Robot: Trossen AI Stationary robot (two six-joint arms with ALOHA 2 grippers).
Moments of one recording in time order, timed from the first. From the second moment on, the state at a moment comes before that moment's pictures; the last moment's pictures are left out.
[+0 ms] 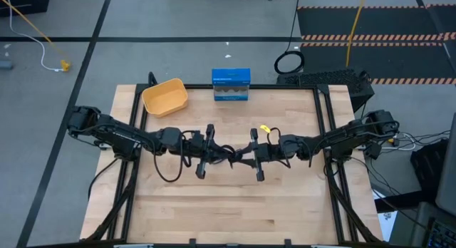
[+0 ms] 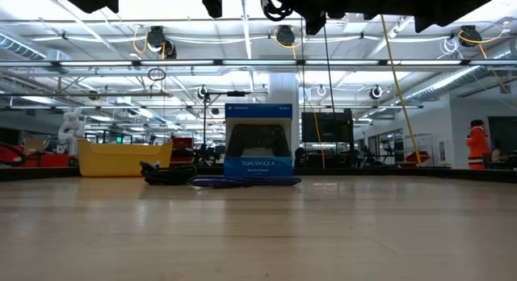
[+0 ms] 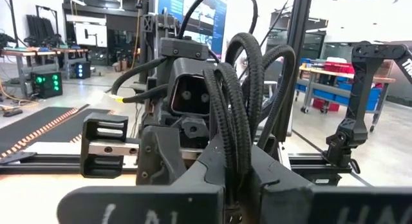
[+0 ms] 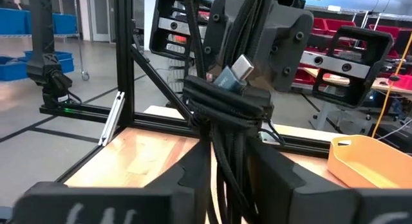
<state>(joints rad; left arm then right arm) -0.16 1.42 0.74 0.82 0.03 -0.08 0.16 1.46 0.67 0.81 0.03 -0.07</state>
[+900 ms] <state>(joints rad) -0.21 0.98 0.74 0.30 0.03 -0.09 0.16 1.13 0.67 0.24 0.03 -0.07</state>
